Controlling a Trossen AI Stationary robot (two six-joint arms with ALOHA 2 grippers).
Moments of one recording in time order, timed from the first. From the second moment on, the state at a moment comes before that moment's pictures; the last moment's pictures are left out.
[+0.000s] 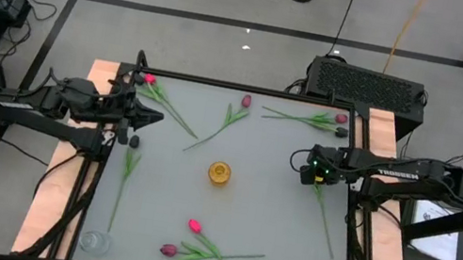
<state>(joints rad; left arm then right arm) 0.00 0.58 0.78 -0.35 -0.17 -0.51 -0.30 1.09 0.43 -0.76 0.05 1.08</state>
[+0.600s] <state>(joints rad) 0.00 0.58 0.78 -0.35 -0.17 -0.51 -0.29 1.09 0.43 -0.76 0.00 1.05</state>
